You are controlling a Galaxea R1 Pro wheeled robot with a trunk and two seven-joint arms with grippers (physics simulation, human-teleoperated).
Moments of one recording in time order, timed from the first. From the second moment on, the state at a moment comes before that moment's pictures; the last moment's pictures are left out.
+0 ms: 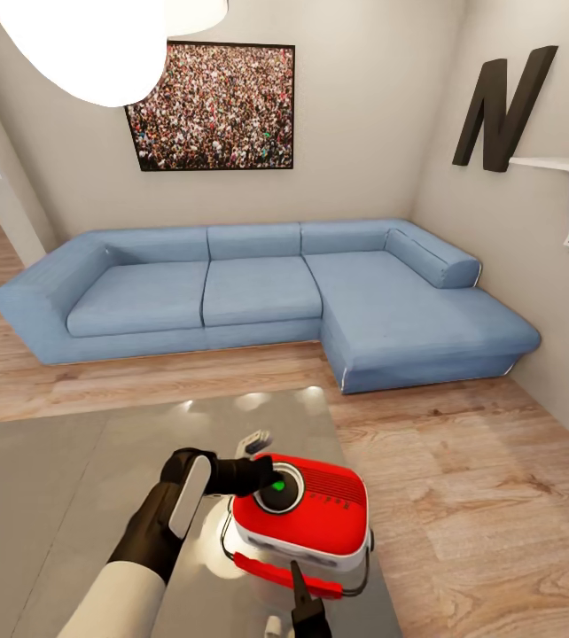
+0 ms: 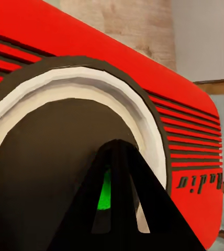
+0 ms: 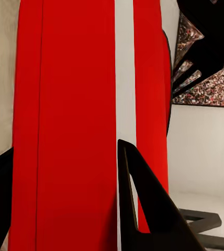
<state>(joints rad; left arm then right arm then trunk) -0.58 -0.17 -0.01 -1.02 0.41 1.04 -0.27 -0.40 -0.04 1.67 -0.82 0.25 0.74 -1.11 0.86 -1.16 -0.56</state>
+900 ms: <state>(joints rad) -0.58 -0.16 -0.01 -1.37 0.62 1.04 -0.27 -0.40 -0.05 1.51 -0.82 0.26 0.74 -0.99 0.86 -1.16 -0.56</state>
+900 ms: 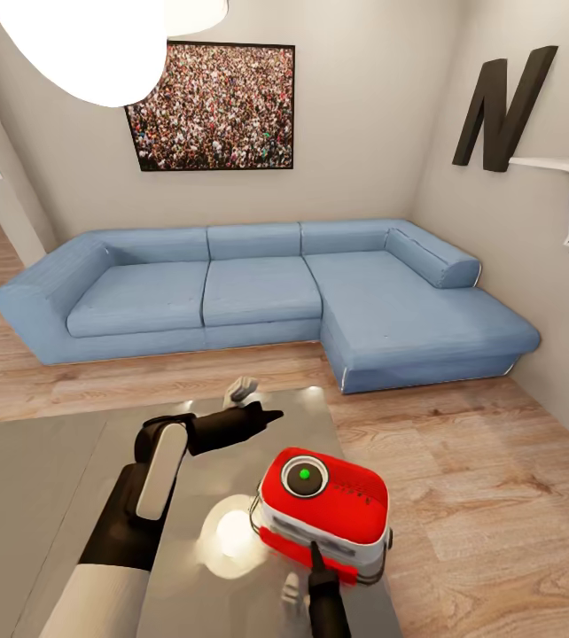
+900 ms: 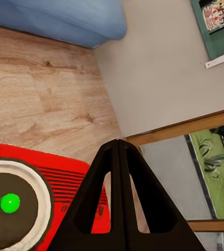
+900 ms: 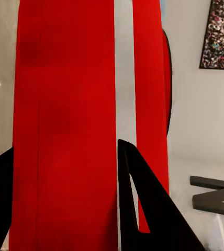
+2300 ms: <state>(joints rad) -0.58 -0.07 -0.01 -1.22 0.60 1.03 -0.27 -0.78 -0.04 0.12 -1.45 0.82 1.05 1.16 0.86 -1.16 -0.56</state>
